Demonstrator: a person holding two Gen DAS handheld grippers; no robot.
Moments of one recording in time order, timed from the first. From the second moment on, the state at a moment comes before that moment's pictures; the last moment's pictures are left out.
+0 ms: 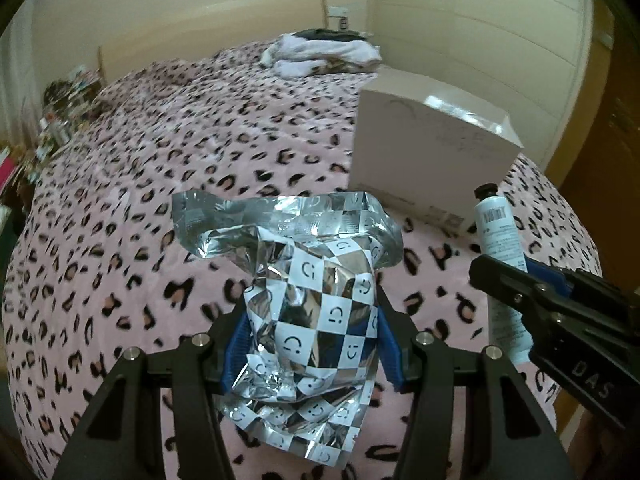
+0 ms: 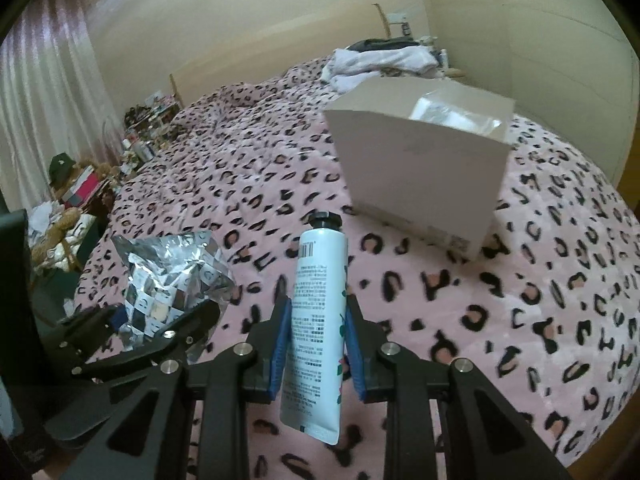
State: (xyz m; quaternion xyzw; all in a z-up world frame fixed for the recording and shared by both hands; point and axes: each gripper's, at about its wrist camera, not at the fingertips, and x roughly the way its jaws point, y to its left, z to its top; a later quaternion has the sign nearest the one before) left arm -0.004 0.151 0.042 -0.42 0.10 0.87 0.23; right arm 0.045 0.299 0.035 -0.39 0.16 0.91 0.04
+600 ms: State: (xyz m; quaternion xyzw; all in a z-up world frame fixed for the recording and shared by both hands) left arm 0.007 0.215 0.036 -0.41 0.13 0.85 0.30; right arm 0.068 0.358 0.041 -0.37 0.18 0.91 0.11
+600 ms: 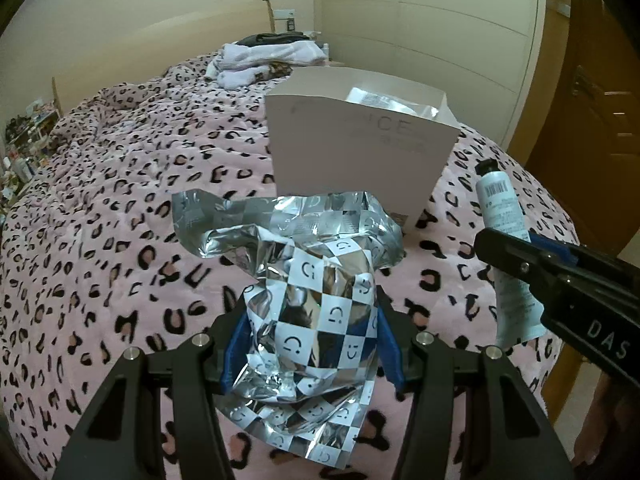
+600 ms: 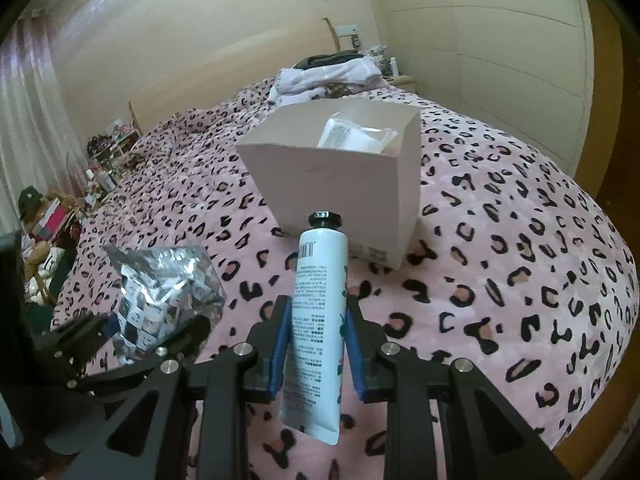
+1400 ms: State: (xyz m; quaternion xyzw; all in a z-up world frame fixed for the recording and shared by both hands) left arm -0.011 0.261 0.029 -0.40 0.14 0.84 0.33; right arm 0.056 0.386 0.035 -0.36 0.17 0.91 0.13
